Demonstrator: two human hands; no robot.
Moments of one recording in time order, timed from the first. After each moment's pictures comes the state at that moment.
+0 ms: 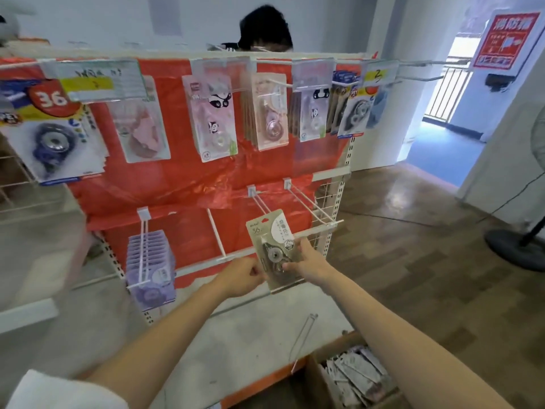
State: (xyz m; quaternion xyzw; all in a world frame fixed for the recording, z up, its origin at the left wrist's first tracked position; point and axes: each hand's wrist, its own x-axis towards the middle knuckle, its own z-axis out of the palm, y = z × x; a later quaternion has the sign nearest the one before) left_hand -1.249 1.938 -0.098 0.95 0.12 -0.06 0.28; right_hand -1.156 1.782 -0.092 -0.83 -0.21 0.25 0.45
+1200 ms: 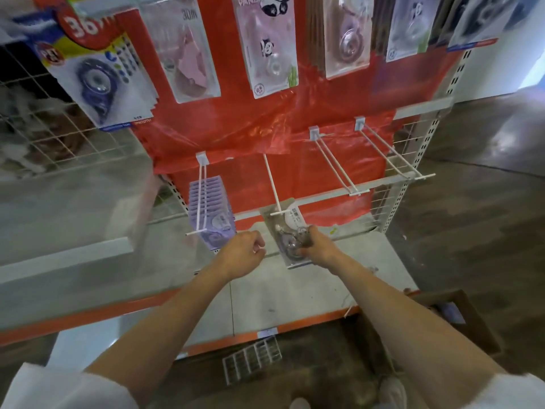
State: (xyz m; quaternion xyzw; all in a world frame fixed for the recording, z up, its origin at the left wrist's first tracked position) left_hand -1.311 1.999 -0.143 0.94 0.26 0.00 0.22; right_hand -1.170 1.870 -0.193 -0.82 -0.26 0.36 0.37
